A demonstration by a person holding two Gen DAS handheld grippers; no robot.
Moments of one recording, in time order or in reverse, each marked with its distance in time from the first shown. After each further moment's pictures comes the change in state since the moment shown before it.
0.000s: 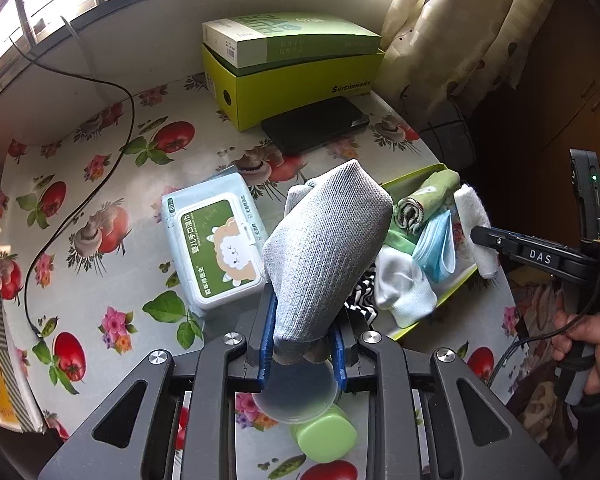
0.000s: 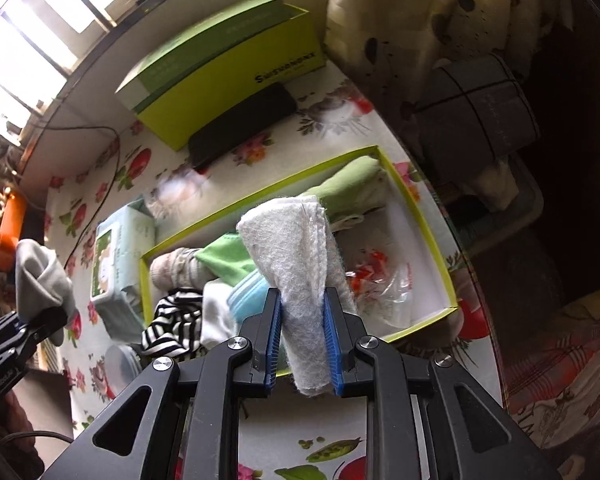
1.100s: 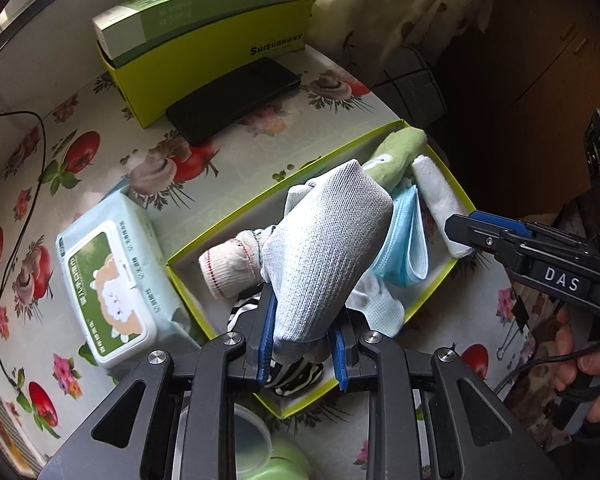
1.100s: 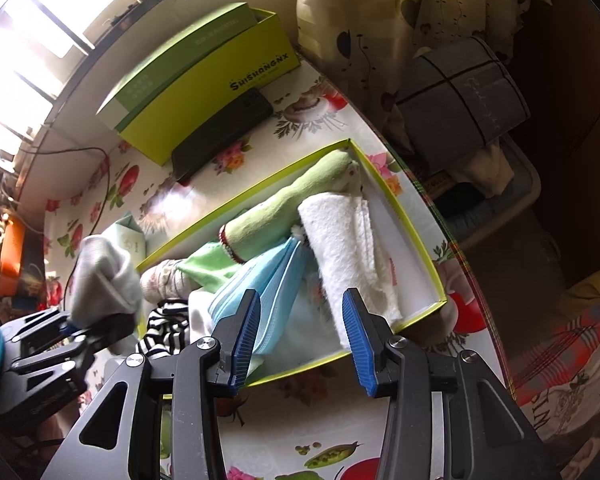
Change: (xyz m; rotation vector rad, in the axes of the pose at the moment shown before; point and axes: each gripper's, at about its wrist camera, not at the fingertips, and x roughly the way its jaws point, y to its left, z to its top) left arm 0.073 -0.065 0.024 0.158 0.131 -0.071; right arm 0.001 -0.010 -0.009 0.050 -0.007 0.037
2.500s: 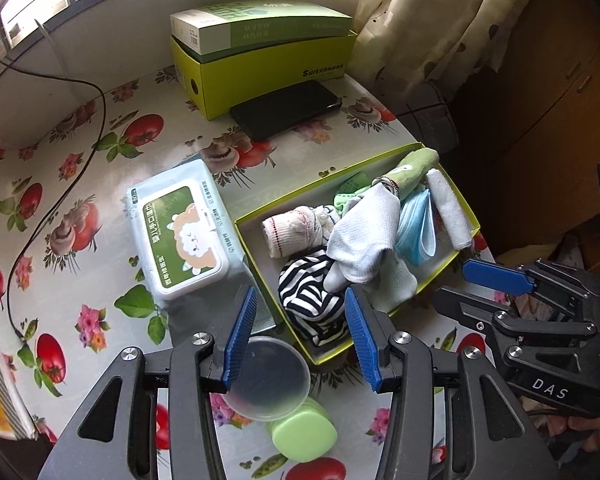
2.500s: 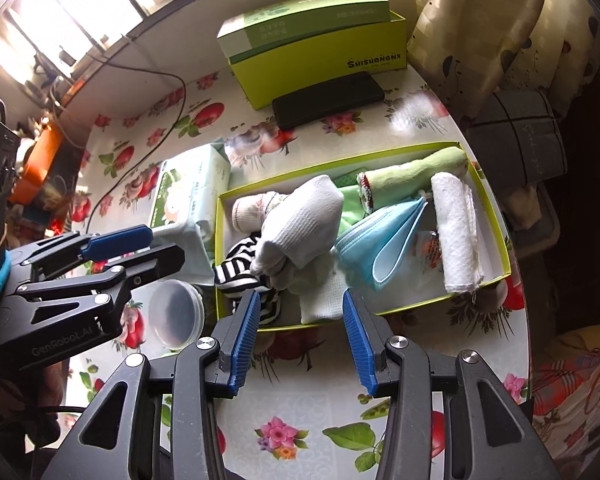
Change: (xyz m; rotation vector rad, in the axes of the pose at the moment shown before) left arm -0.059 0.036 -0.052 -0.112 -0.110 0.026; right arm -0.026 0.104 -0.054 -0.278 0.041 0.003
